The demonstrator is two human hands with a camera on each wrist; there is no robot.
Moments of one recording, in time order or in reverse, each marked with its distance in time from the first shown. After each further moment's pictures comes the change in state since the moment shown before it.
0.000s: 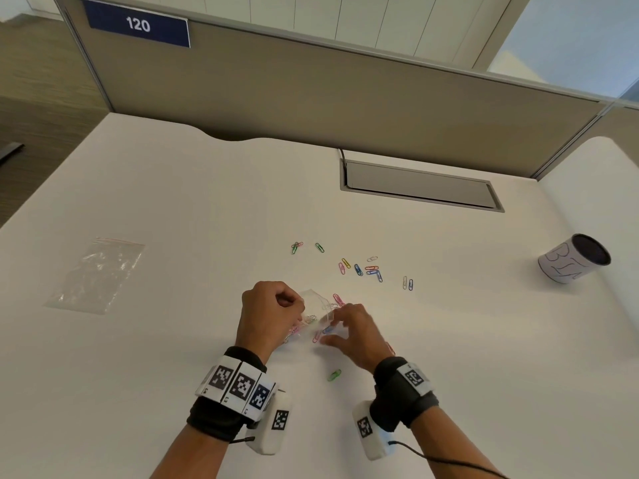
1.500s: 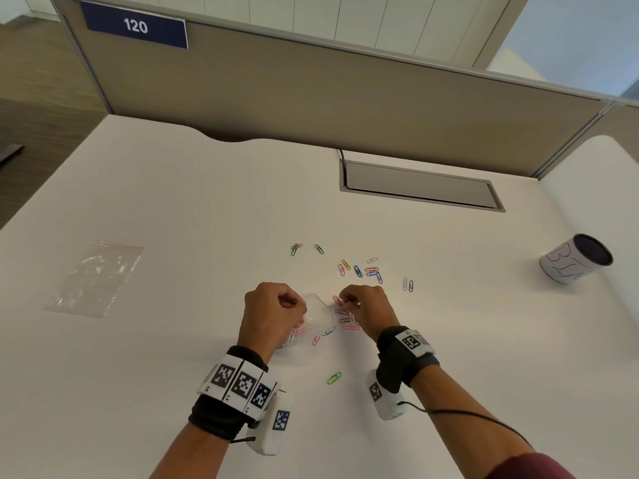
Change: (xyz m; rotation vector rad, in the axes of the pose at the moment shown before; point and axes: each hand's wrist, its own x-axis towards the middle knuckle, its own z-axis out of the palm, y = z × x) left_hand 0.006 0.001 0.004 0.003 -0.038 -0.013; right_hand 0.047 0.022 -0.024 -0.103 0.156 -0.037
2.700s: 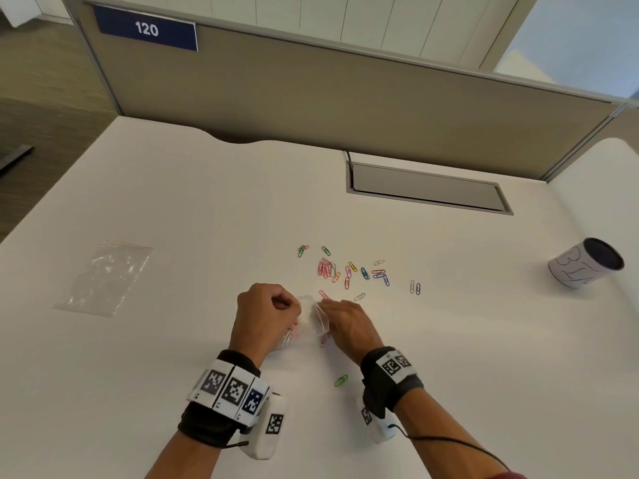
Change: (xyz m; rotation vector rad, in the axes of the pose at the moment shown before) left_hand -0.003 -0.005 -0.020 0.001 0.033 0.013; right_hand -0.013 -0.021 0.045 -0.173 -0.043 -0.376
